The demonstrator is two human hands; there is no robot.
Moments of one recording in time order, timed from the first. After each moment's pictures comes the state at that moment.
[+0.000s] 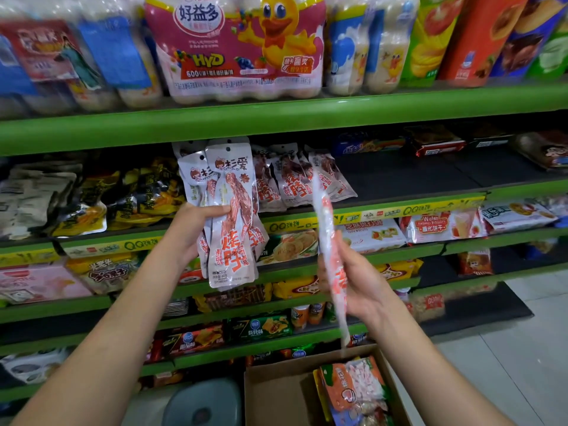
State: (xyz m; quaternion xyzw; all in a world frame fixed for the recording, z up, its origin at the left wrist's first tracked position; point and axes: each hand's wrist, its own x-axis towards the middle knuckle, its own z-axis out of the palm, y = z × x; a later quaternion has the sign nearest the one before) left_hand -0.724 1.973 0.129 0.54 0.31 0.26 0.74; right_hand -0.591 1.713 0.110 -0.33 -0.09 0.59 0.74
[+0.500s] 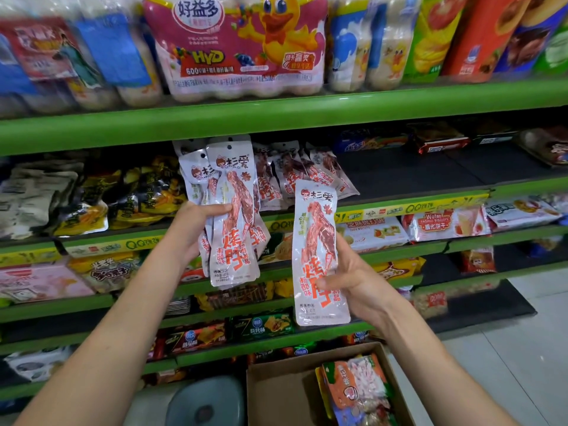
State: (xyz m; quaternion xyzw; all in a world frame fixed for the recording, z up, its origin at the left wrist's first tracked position) left_hand -0.723 1.976 0.127 0.54 0.33 0.25 0.73; right_hand -0.589 1.704 0.104 -0.47 -0.27 0.51 0.67
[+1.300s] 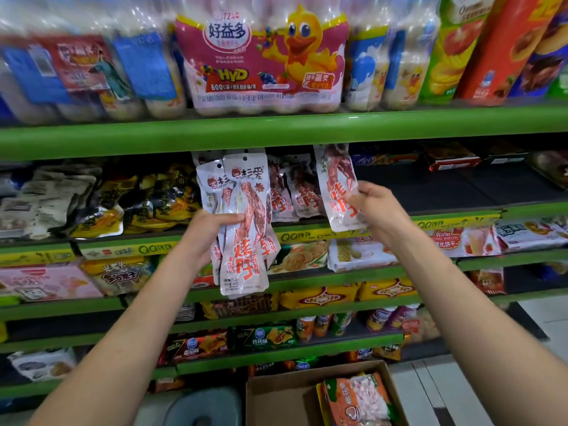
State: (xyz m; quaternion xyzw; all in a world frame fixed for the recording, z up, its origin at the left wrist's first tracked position) left_hand -0.725 1.972 0.130 0.56 0.30 0.25 0.73; right_hand -0.483 1.774 0.153 -0.71 -0.24 0.26 0.61
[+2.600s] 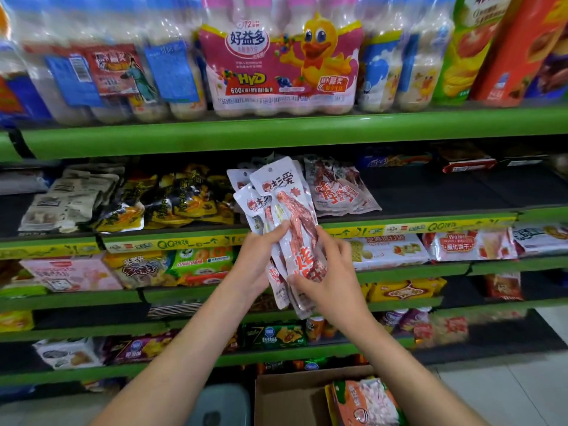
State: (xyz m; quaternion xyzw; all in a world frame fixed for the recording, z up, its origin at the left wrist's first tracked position) left_hand -0.707 1.889 0.121 0.45 0.29 0.25 0.81; right_hand -0.635 1.748 0.103 -0.77 -0.42 0.11 0.47
